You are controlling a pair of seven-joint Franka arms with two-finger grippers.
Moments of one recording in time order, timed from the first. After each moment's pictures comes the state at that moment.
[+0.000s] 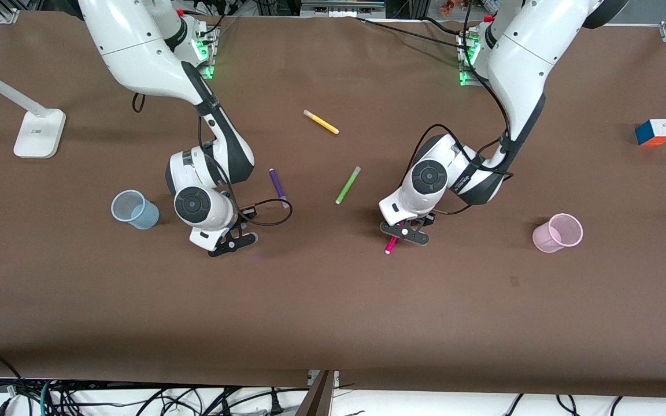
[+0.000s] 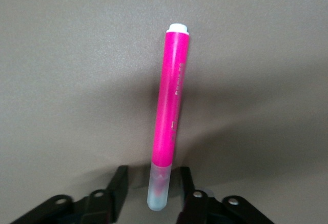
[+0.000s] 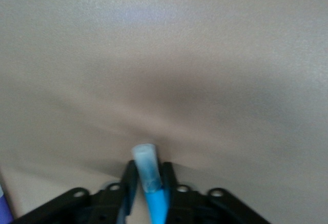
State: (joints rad) left arm -0.23 0.70 -0.30 -1.77 0.26 2.37 -0.36; right arm 0.42 0.71 -0.03 -1.67 0.09 2.21 -0.01
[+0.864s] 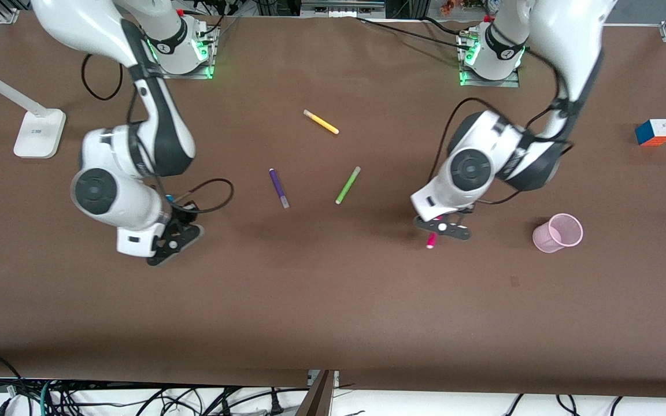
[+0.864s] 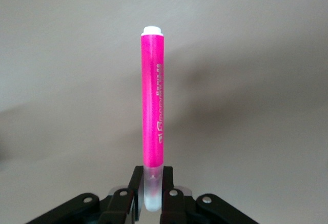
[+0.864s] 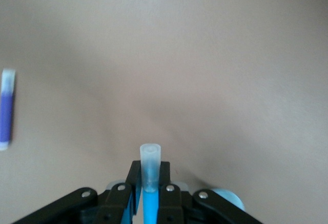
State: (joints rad) left arm -0.05 0.44 -0.37 -1.71 0.21 1.87 -0.17; right arm 0.37 0.49 -0.18 -1.58 0.09 1.94 -0.56
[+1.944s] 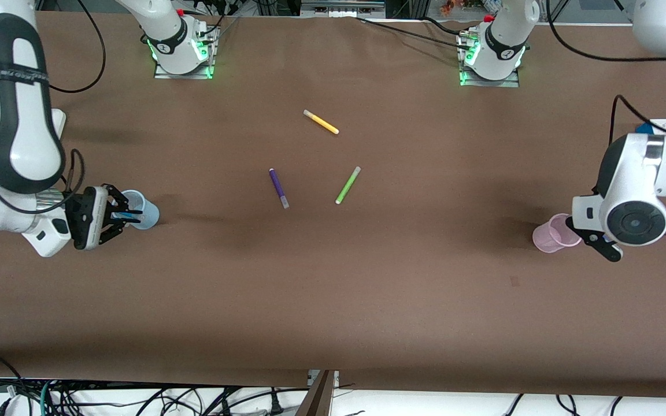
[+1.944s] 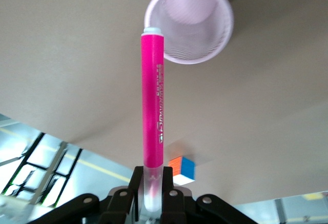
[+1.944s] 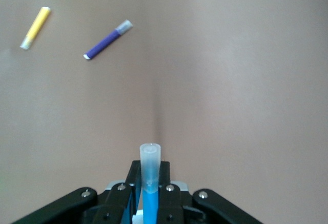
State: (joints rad) left arm 0.24 0.56 -0.33 -1.48 0.77 1.48 0.59; right arm 0.07 0.50 -0.19 -1.55 0.52 1.73 -1.68
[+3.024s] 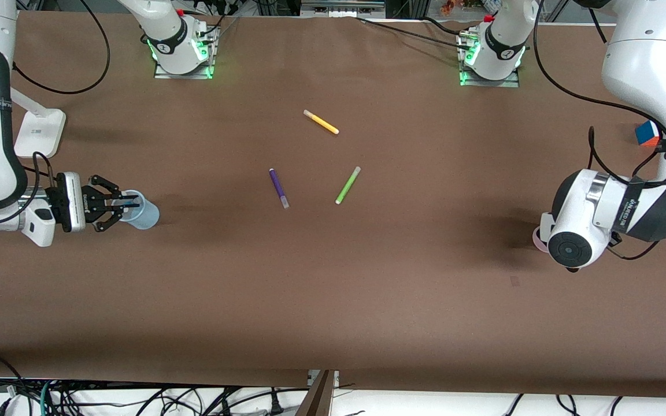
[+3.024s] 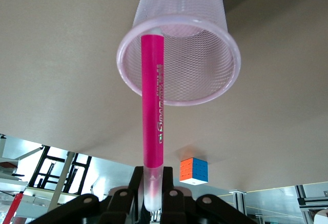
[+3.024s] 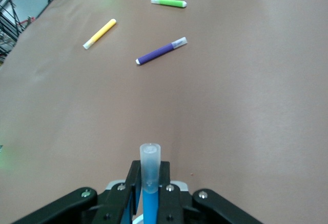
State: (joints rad) left arm 0.19 0.71 -0.33 -1.47 0.86 1.46 0.57; right arm -0.05 0.57 -0.19 -1.57 0.64 1.54 -2.01
